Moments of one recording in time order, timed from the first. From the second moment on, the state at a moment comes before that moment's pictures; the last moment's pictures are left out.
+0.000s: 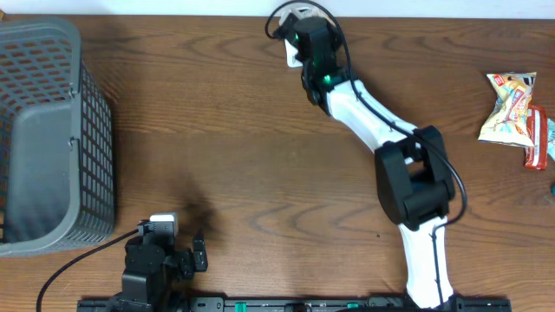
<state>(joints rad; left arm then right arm) -0.19 0.00 0.31 -1.02 -0.08 -0.17 0.45 2.29 1.79 0.07 0.54 -0.83</state>
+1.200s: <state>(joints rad) -0.19 0.00 0.31 -1.02 -0.08 -0.17 0.36 2.28 2.04 -0.59 0.79 -0.73</state>
